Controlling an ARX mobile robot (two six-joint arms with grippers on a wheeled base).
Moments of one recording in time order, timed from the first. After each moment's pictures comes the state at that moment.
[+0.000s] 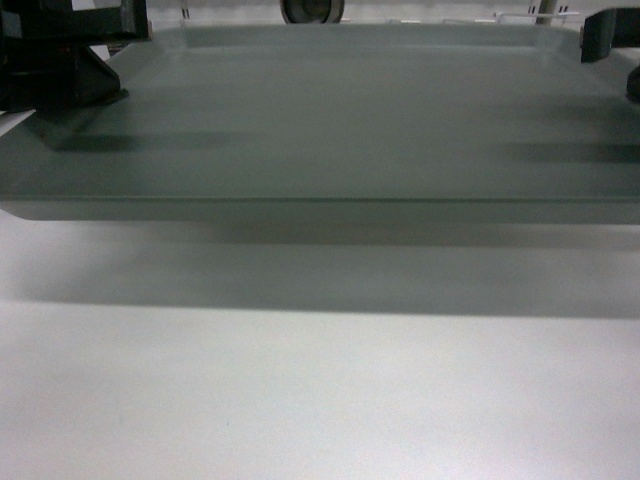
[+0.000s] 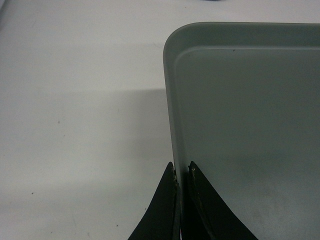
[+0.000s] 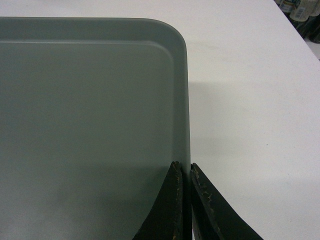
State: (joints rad) left arm -0.22 1.44 0.90 0.14 -0.04 -0.07; right arm 0.28 1.37 0.85 0.11 0.23 0.13
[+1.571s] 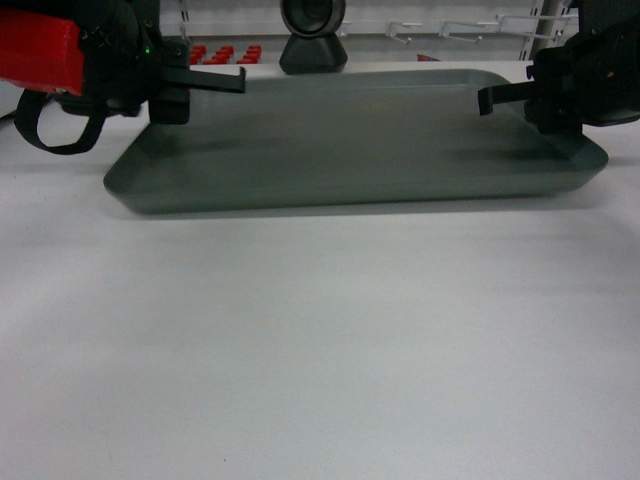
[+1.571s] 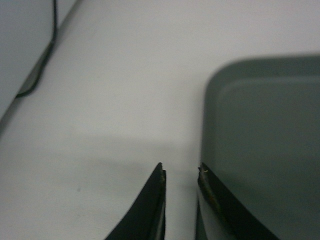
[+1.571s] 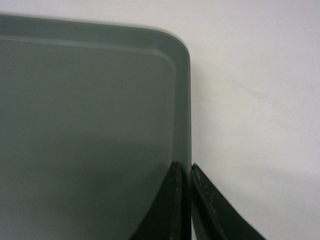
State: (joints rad) left arm -0.28 1.88 1.31 0.05 -0.52 -0.10; right arm 0.18 1.85 1.19 0.21 0.09 -0.05
